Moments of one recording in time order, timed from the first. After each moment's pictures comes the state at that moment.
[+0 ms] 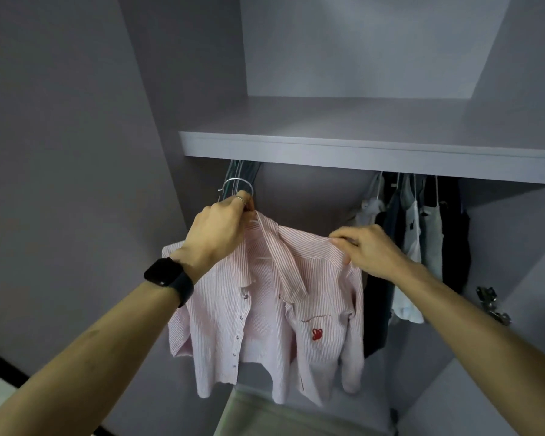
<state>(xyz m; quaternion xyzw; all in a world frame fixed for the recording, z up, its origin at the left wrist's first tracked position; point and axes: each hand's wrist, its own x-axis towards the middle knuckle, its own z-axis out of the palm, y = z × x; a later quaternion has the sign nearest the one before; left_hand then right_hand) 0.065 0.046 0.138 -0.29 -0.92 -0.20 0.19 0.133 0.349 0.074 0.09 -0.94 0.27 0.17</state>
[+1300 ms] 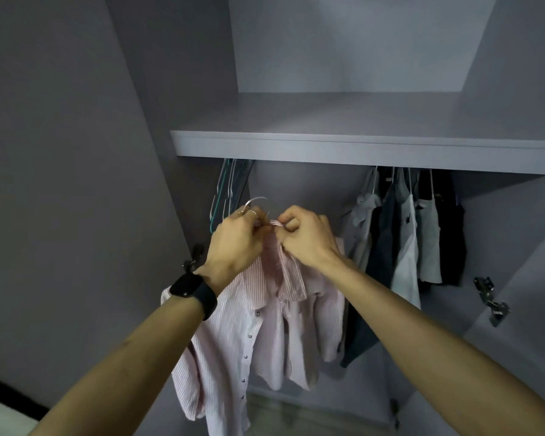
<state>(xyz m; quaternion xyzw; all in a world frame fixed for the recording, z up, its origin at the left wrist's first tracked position) 0.058 0.069 0.099 -0.26 -0.91 -0.28 0.18 0.098 0.233 0.089 -0.02 -0.90 0.37 0.22</state>
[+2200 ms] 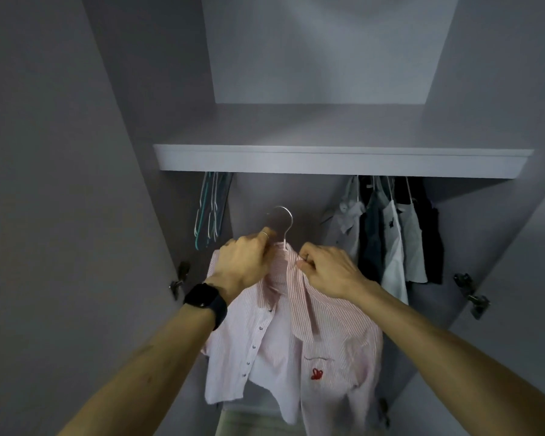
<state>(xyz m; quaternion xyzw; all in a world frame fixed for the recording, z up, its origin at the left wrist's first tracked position) 0.025 0.080 0.075 -0.36 -0.91 -0.15 0.13 0.122 0.263 0.069 -0.03 -0.99 0.12 0.09</state>
